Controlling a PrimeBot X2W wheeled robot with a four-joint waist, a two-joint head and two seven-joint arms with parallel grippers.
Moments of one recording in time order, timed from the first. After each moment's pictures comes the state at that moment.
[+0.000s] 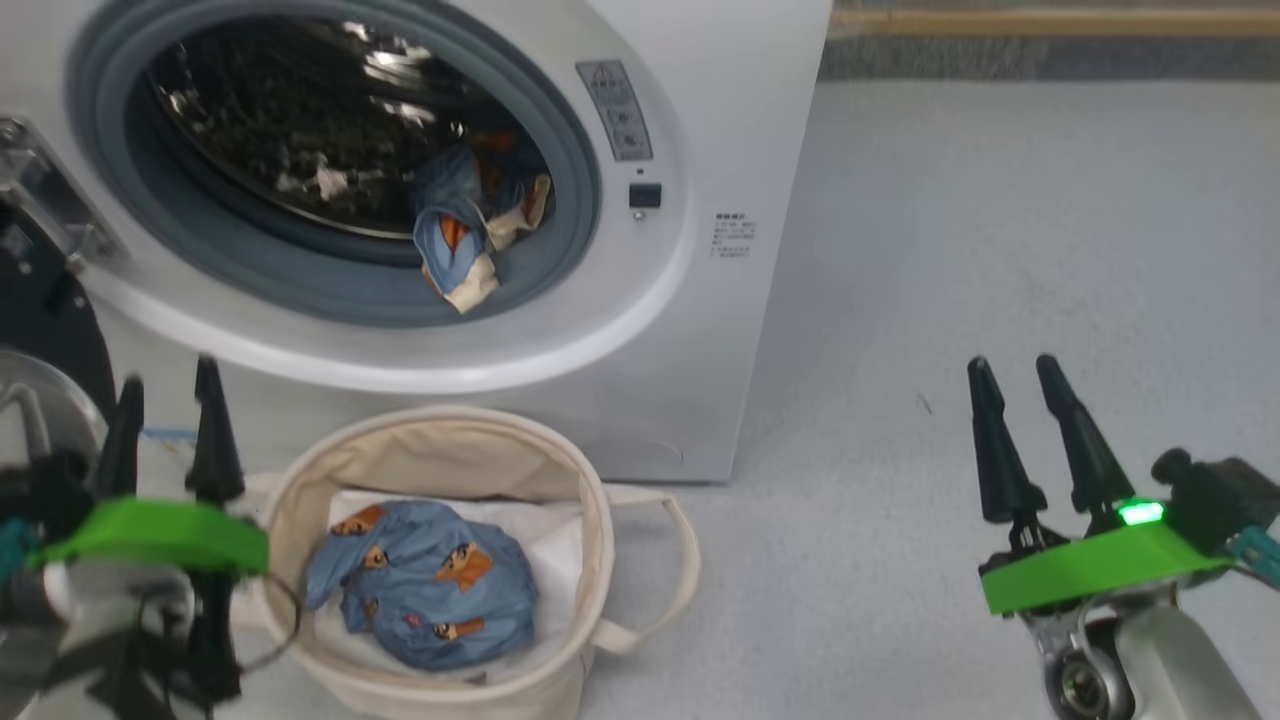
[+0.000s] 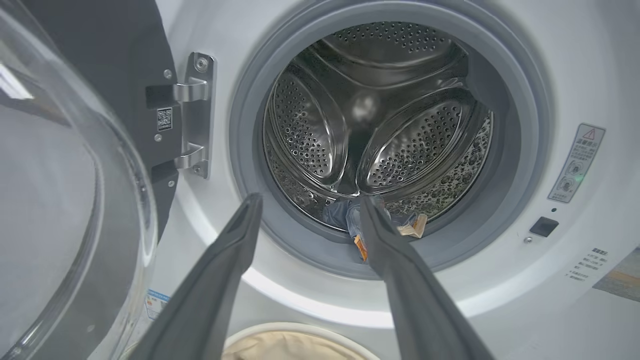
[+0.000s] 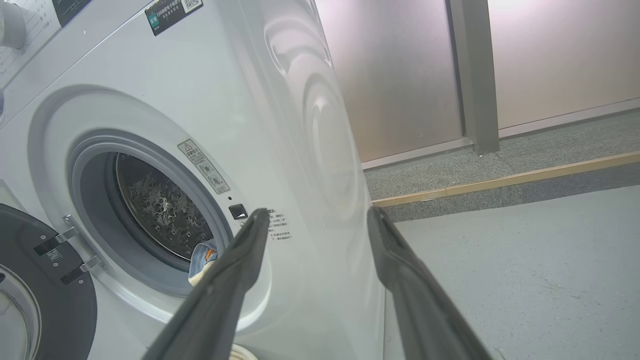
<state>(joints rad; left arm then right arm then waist) -0.44 0.26 -0.03 0.54 -0.54 -0.03 -0.25 -0.19 -0.17 0.13 0.14 0.50 0.13 -0.25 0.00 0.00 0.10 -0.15</state>
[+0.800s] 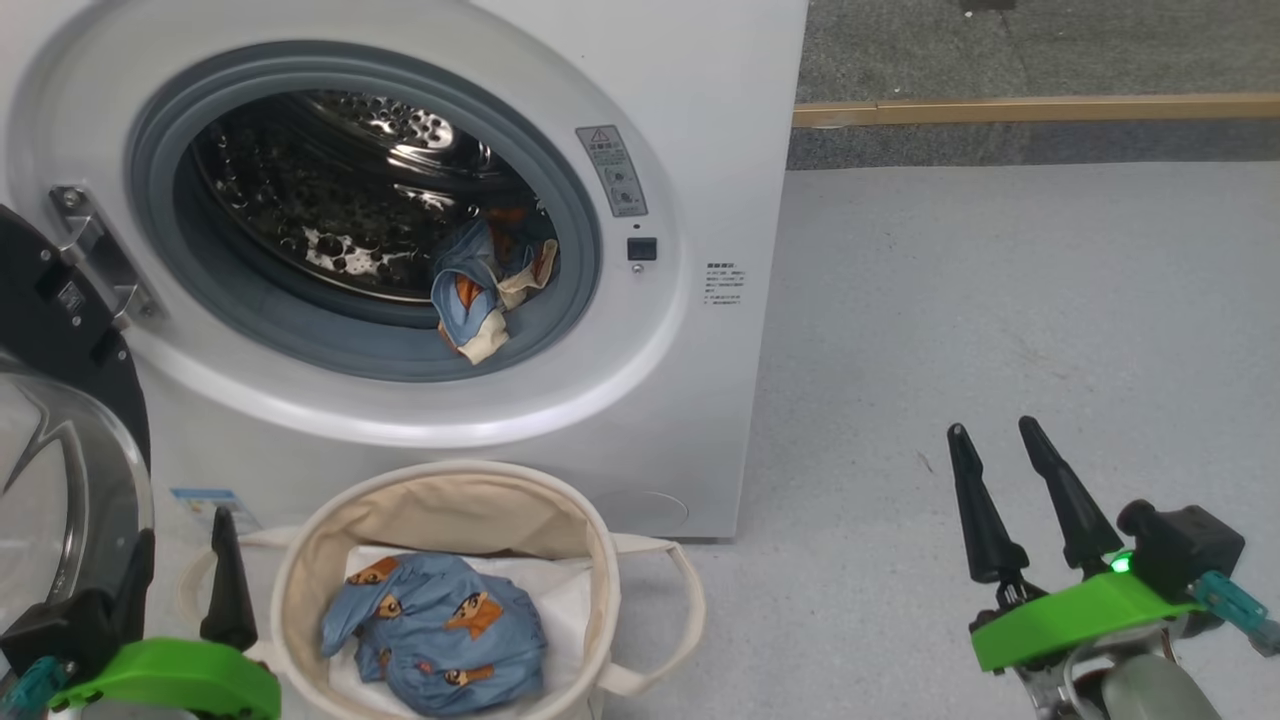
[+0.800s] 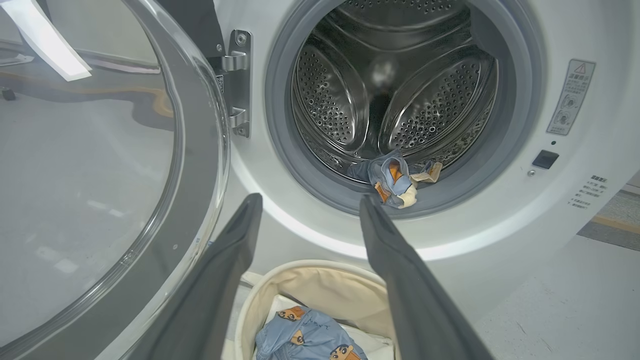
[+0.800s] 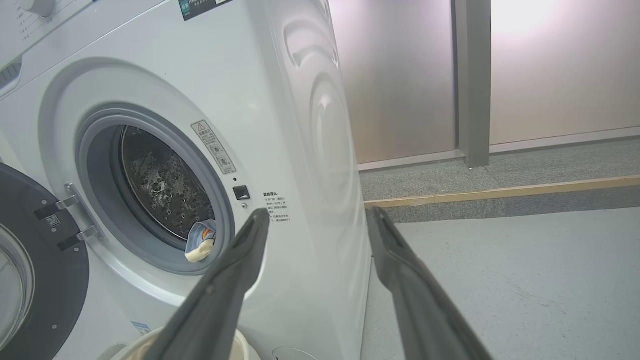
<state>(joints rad) -0.10 0.28 -0.03 0.26 -0.49 0.11 -0.14 -0.12 -0.17 0.14 0.17 0.38 0.13 -0.25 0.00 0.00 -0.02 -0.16</state>
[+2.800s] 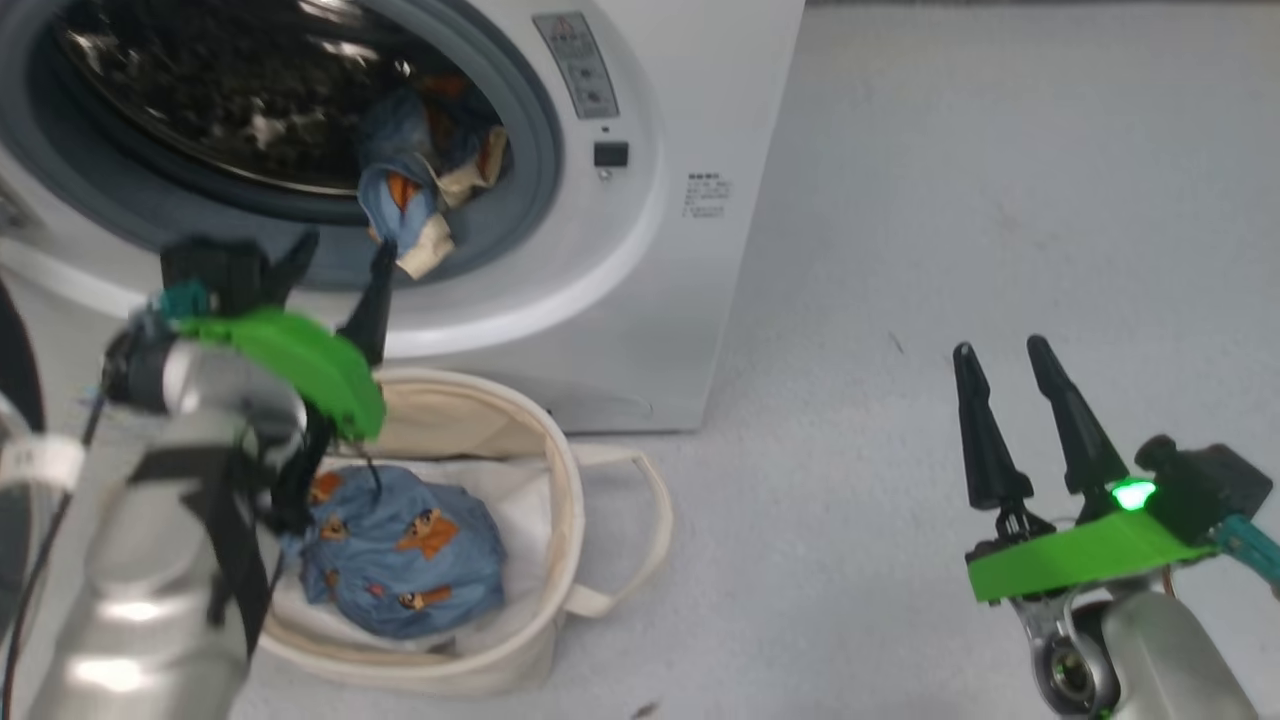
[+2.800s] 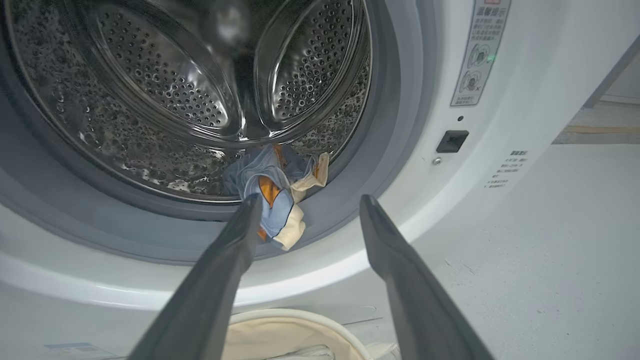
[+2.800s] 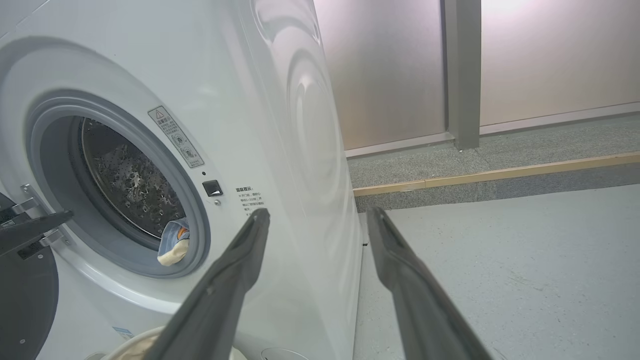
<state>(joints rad) -0.70 0.25 -0.29 0.59 -0.45 -0.08 0.04 -0.19 -0.15 0.12 0.12 0.40 0.13 -0.25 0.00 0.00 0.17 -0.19</state>
